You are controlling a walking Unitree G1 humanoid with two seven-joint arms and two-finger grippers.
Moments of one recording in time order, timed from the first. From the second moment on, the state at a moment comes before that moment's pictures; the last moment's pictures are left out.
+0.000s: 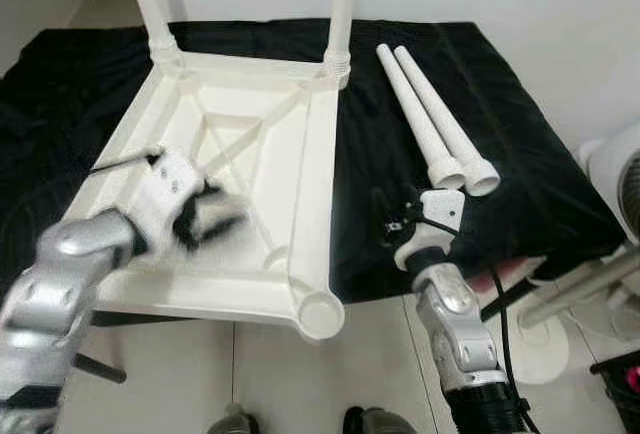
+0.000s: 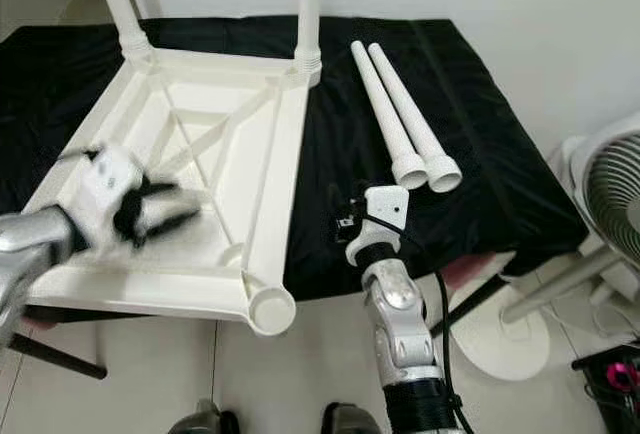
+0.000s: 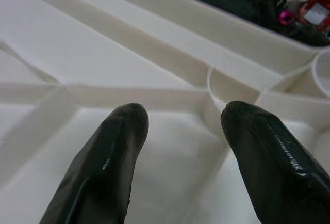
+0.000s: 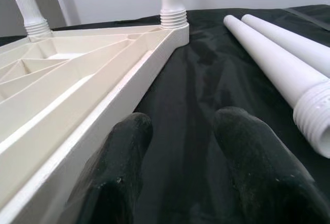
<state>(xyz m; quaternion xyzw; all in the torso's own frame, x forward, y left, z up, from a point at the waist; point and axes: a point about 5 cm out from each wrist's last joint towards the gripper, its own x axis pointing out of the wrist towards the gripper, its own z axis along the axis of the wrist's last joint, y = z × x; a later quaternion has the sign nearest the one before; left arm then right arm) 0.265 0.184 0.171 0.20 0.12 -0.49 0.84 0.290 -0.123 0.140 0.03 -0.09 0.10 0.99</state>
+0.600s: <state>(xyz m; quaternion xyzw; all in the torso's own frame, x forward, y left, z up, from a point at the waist) 0.255 0.160 0.149 0.22 0.14 -0.53 0.81 0.294 -0.125 0.142 0.03 -0.09 0.10 0.99</state>
